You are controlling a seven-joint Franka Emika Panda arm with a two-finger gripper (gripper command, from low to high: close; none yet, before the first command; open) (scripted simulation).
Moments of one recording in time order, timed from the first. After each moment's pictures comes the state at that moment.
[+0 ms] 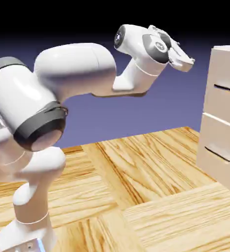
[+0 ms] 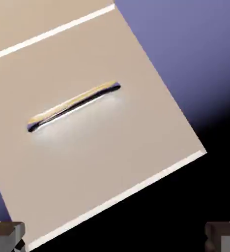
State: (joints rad) arm 1.39 -0.79 -1.12 -2.01 -1.72 2.79 -1.01
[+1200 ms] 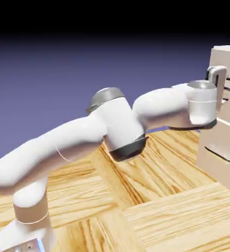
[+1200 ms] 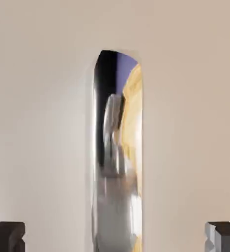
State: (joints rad) arm 2.39 -1.02 -1.86 -1.28 -2.70 2.72 -2.17
